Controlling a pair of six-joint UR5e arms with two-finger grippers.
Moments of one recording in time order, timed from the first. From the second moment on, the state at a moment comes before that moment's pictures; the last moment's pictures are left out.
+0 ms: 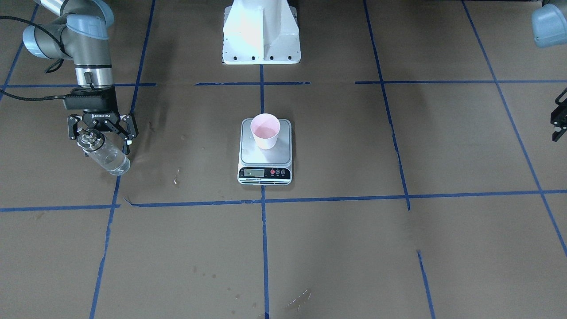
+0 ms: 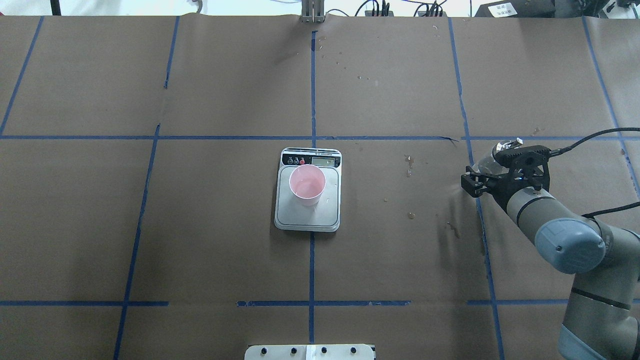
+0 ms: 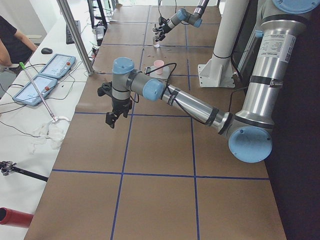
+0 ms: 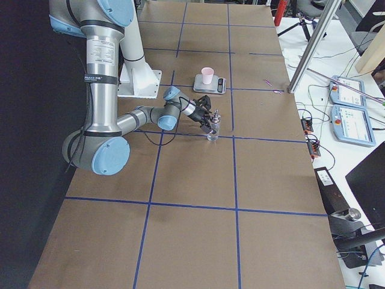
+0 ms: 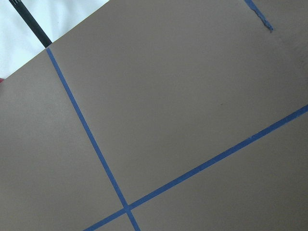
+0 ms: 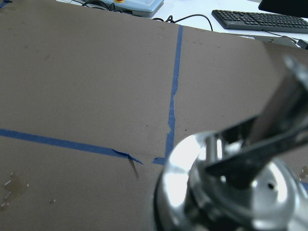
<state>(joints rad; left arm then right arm) -1.36 -1.76 -1.83 -1.55 -2.12 0.11 0.44 -1.62 1.86 -0.88 1.09 1.07</state>
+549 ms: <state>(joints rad) -1.37 -1.78 -1.83 -1.54 -2.12 0.11 0.44 -1.62 1.85 -0.88 1.10 1.07</state>
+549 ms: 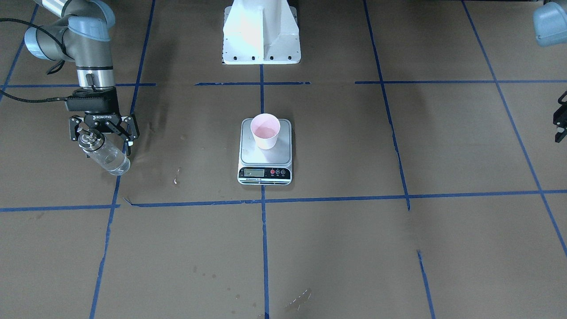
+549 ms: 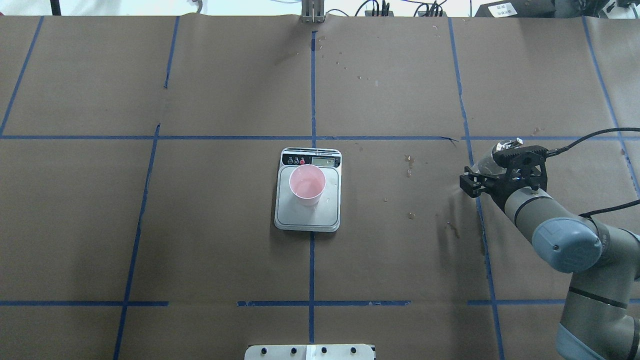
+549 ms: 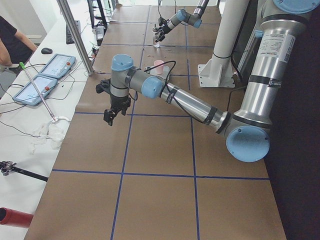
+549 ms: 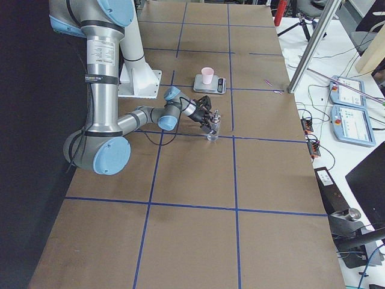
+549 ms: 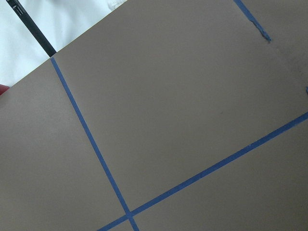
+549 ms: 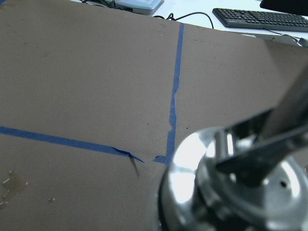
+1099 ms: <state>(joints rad) -1.37 -1.78 -1.83 -1.54 -2.12 0.11 0.44 -1.62 1.85 -0.88 1.09 1.07</state>
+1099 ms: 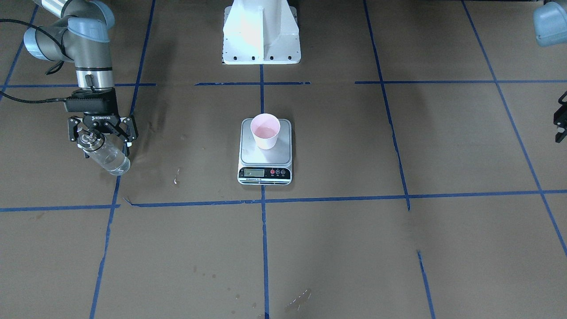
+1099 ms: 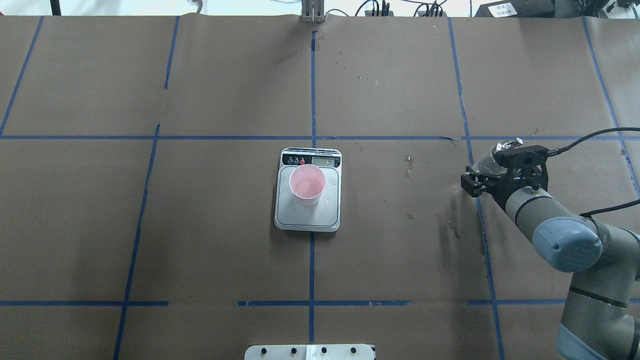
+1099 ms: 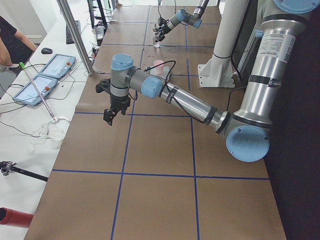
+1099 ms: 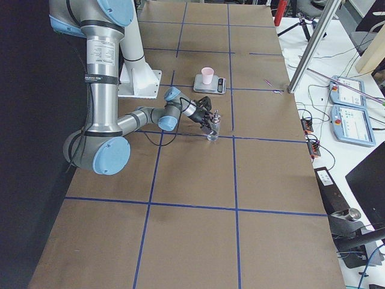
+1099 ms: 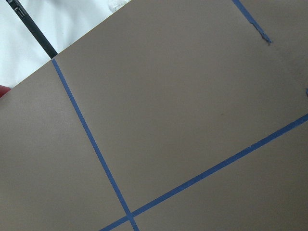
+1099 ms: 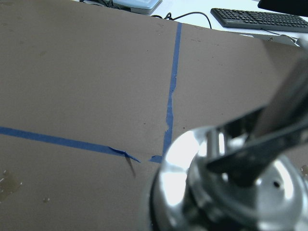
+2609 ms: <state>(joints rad) -1.38 -1.76 -1.83 -1.54 -2.13 0.12 0.58 -1.44 2.00 -1.11 1.15 0.74</state>
